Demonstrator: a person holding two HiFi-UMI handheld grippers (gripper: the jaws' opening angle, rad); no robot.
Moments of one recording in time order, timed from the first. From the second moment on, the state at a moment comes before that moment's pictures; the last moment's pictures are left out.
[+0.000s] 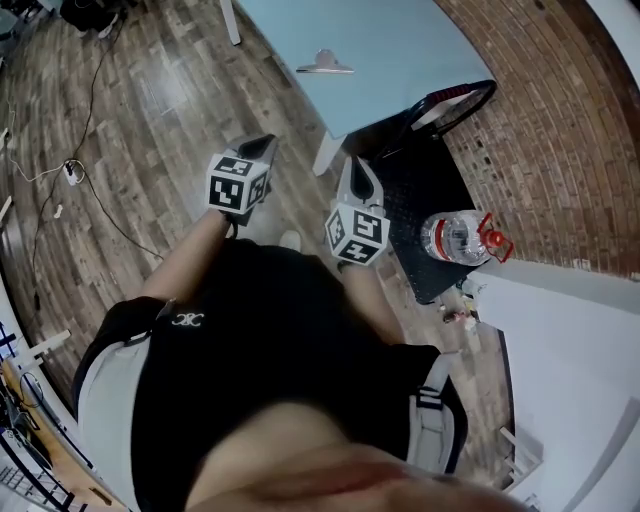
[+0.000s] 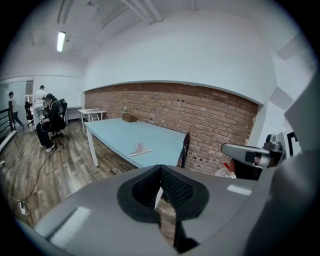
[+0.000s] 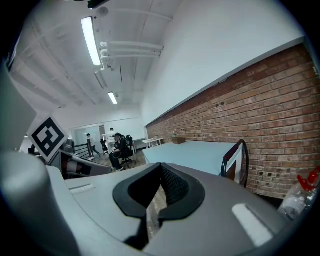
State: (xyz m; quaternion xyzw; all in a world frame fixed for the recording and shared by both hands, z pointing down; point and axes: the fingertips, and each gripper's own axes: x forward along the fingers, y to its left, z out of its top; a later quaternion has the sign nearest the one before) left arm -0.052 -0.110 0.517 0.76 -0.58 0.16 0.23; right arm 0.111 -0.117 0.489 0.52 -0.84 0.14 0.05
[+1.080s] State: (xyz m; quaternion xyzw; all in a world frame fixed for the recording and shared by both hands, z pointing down) left arm -0.090 -0.336 0.557 0.79 -0.53 0.18 0.26; right arm 0.068 -0.305 0.501 0.56 -0.81 0.16 0.06
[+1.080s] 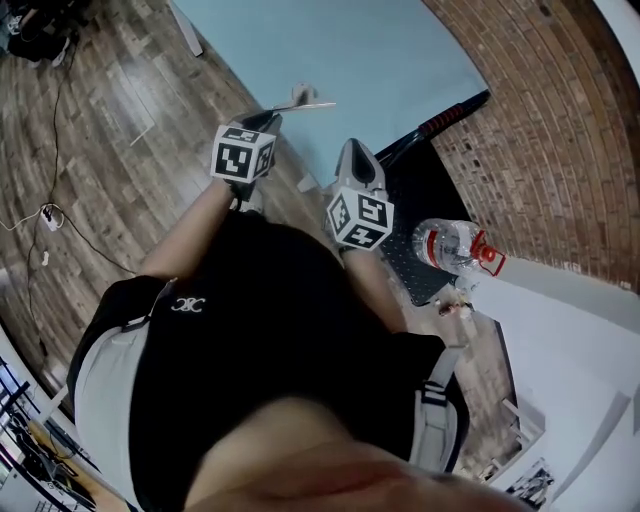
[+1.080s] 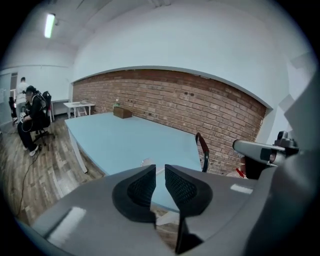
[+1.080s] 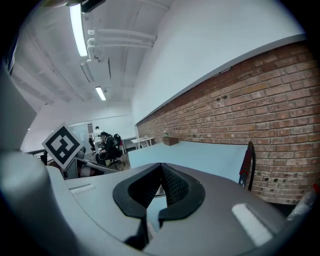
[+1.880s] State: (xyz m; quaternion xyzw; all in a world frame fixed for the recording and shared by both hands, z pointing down) left arm -0.076 -0.462 0.663 0.84 -0.36 0.30 0.28; right arm 0.060 -0.384 0.514 0.67 -0.72 0.17 0.07
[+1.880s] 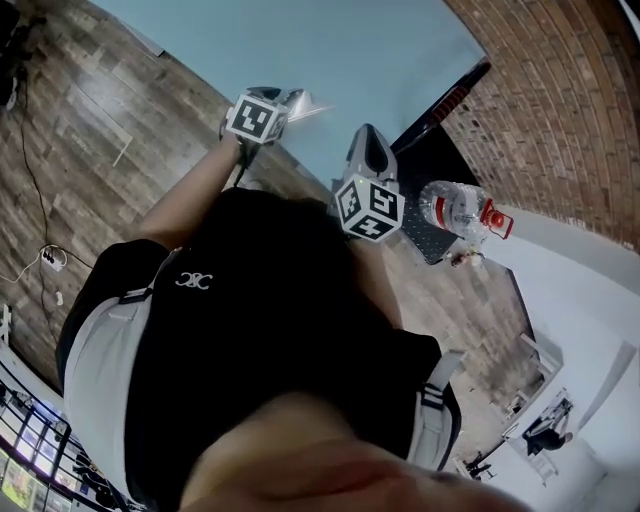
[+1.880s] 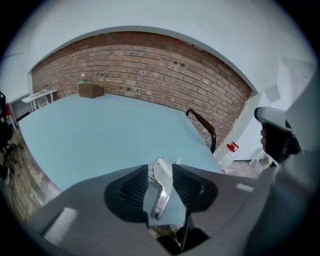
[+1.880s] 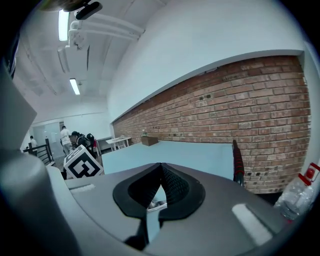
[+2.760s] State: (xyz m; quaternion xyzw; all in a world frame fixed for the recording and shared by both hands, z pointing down) left arm -0.051 -0.473 0.720 0.80 -0.35 0.34 0.35; right arm 0.116 -0.389 0.523 0.67 -0.71 0.19 0.10
